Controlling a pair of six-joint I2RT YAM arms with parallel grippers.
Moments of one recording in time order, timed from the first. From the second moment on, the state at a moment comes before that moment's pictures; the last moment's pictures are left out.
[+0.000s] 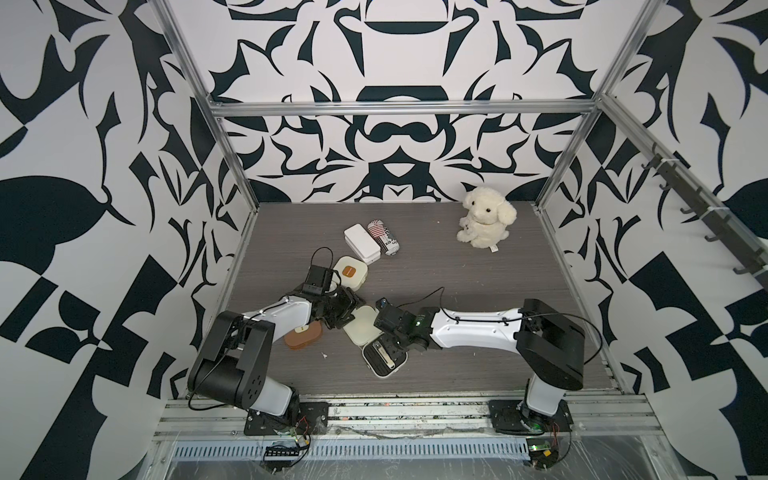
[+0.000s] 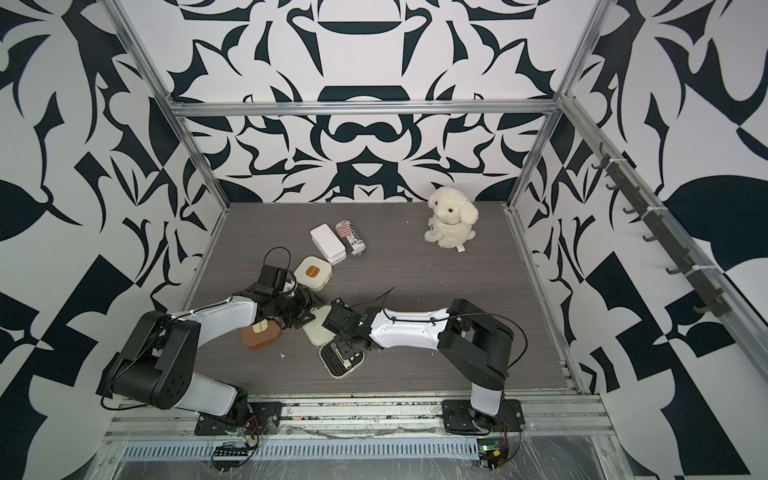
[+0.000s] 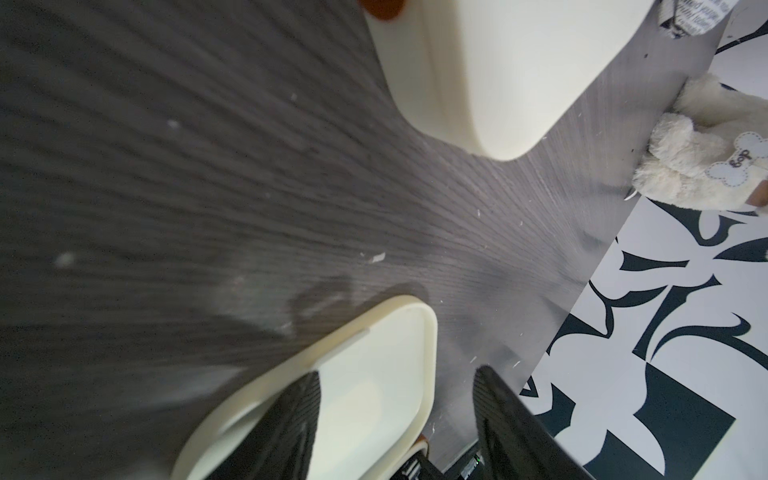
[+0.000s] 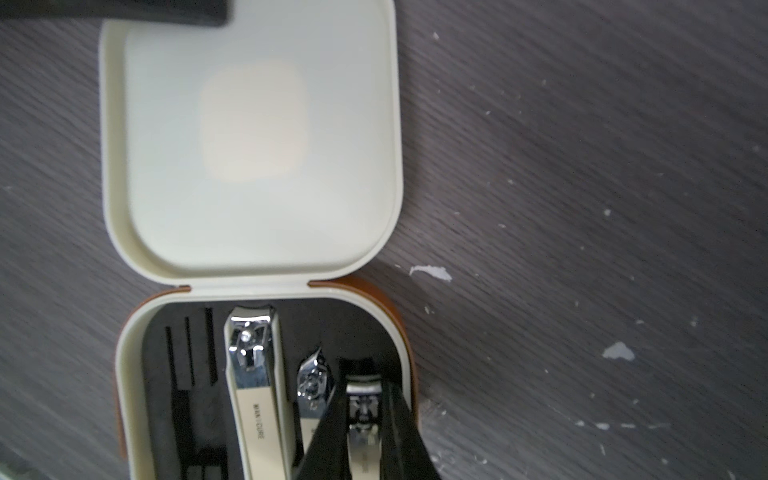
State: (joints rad) left arm -0.30 1.49 0.63 -0.18 0.51 -1.02; right arm 1.13 1.79 1.09 -0.50 0.11 0.56
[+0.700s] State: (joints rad) left arm -0.30 1.49 0.63 -0.18 0.51 -1.02; right arm 1.13 1.79 1.15 -0.58 0.19 0.58
